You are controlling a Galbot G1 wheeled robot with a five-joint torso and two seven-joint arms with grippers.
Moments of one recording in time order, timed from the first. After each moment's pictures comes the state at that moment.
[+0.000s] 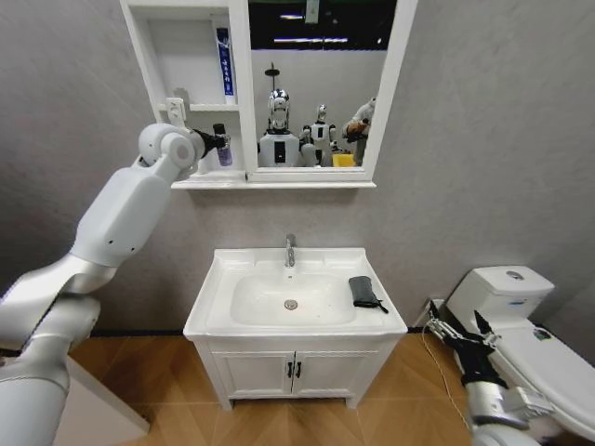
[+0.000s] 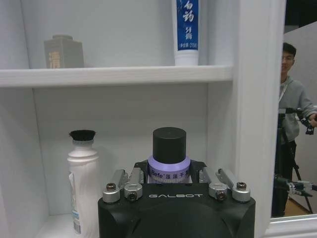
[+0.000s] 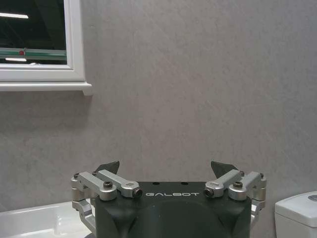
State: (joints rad) left arm -0.28 -1.01 0.21 -1.27 -1.13 0.69 -0.41; right arm -1.84 1.23 0.89 2.21 0.54 0.18 0.20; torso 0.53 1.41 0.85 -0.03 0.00
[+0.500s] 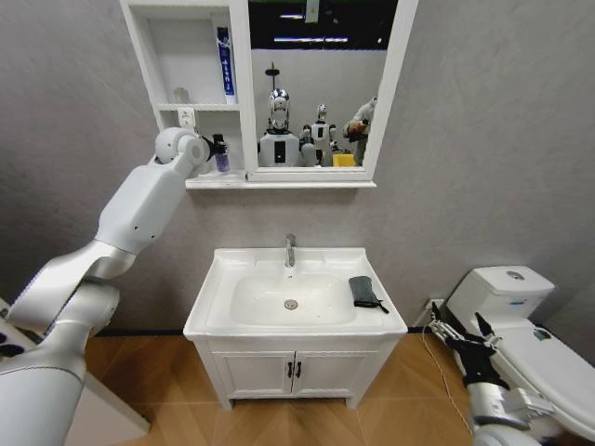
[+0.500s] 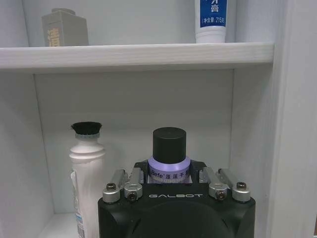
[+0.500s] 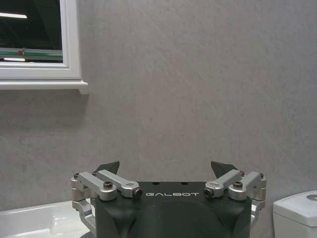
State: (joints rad) left arm -0.32 -1.10 0.22 -1.10 -1.05 0.67 -0.40; right arm -1.83 1.22 0.90 2.18 0.55 0.19 0.19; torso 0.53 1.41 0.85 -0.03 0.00
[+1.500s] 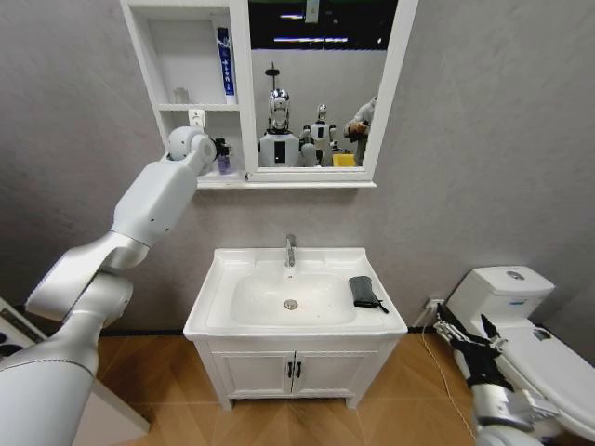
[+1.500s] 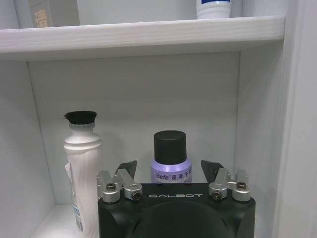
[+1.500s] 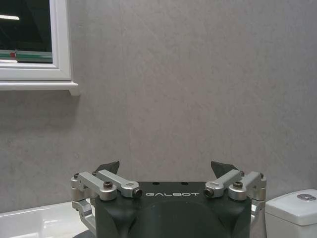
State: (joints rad) left arm -0.33 -1.14 0.22 -1.05 -1.04 0.70 -0.44; right arm -1.82 1.22 0.92 2.15 0.57 0.21 0.18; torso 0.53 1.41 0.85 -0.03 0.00
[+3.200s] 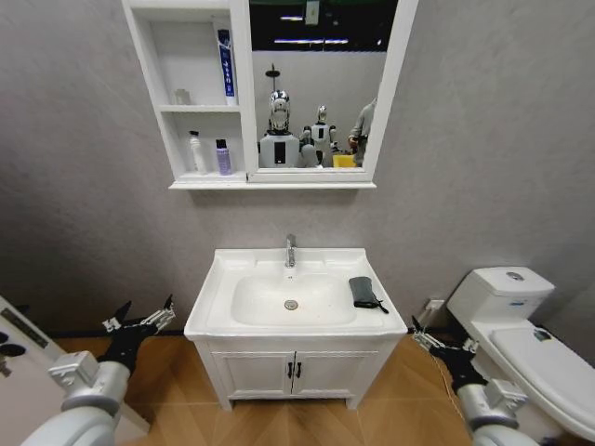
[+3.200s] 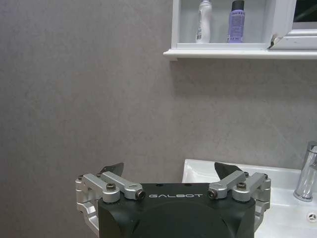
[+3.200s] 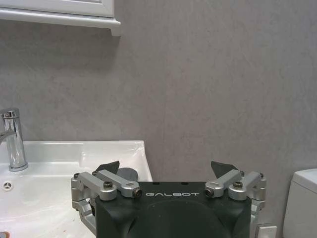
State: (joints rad) left arm 1.81 -1.17 -0.89 -2.48 -0.62 0.34 -0.31; right arm -1.82 1.13 0.86 2.18 0.52 -0.06 0.15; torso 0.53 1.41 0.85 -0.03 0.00
